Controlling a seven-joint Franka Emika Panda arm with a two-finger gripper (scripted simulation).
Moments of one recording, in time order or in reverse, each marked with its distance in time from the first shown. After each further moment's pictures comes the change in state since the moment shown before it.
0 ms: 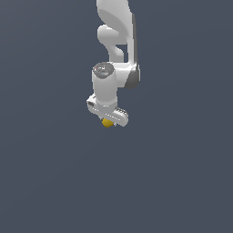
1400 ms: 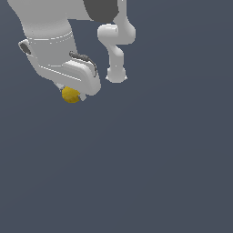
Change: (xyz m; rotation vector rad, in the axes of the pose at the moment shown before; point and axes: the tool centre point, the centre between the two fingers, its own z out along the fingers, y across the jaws) arm 0.108 0.048 -0.247 0.000 0.001 0.001
